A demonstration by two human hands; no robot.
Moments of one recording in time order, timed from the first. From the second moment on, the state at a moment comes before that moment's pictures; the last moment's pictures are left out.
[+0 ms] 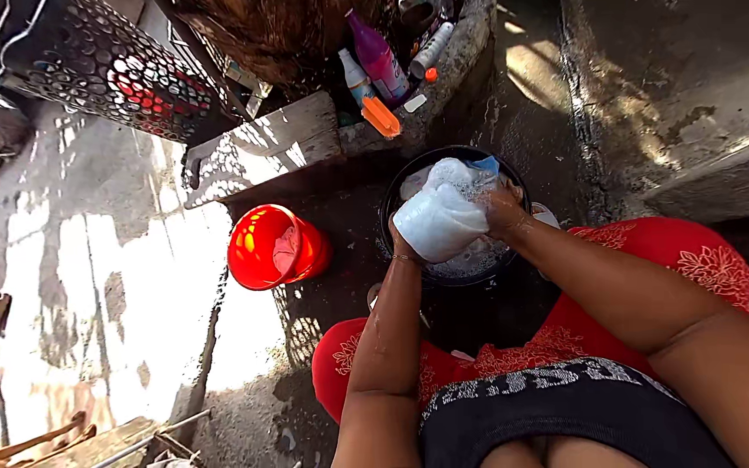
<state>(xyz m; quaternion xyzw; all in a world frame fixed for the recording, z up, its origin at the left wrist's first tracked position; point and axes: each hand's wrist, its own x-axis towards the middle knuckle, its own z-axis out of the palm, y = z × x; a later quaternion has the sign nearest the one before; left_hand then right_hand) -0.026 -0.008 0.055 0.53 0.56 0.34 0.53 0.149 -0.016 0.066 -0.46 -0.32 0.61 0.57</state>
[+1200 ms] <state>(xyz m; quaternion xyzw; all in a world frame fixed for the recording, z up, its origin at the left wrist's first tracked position) 0.007 -0.013 0.059 0.25 0.44 0.50 0.70 0.151 -0.017 0.088 -0.37 -0.66 0.36 0.55</state>
